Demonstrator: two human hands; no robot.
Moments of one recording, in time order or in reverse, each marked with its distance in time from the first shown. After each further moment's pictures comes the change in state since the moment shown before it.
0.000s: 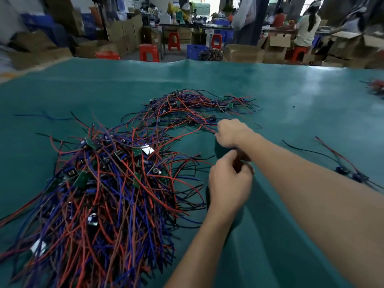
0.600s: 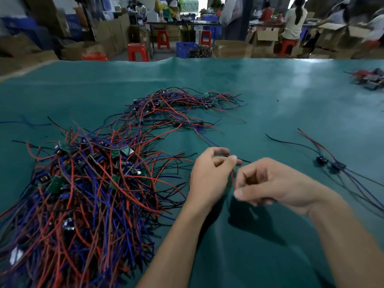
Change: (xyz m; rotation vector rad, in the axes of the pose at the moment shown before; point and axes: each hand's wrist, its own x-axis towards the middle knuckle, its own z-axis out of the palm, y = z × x) left_hand 0.000 0.006 -0.001 -0.144 -0.142 -0.159; right_hand -0.209 0.092 0.023 1.125 -0.251 -0.212
